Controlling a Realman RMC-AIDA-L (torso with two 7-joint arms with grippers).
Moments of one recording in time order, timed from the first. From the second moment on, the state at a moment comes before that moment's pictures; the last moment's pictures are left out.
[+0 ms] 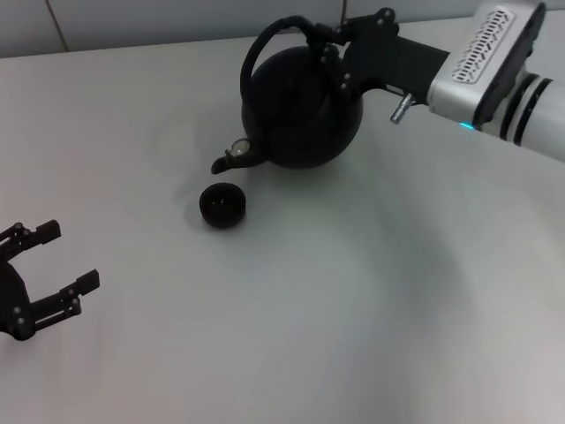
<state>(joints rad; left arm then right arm) -0.30 -2.00 0.49 0.45 1.95 1.65 -0.79 0.71 2.08 -0.93 -0.32 -1.33 -0.99 0.46</state>
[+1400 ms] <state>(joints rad) -0.31 -2.01 0.47 0.45 1.95 1.64 -0.79 0.66 2.08 -1.05 -0.47 -1.35 -1.00 0.38</state>
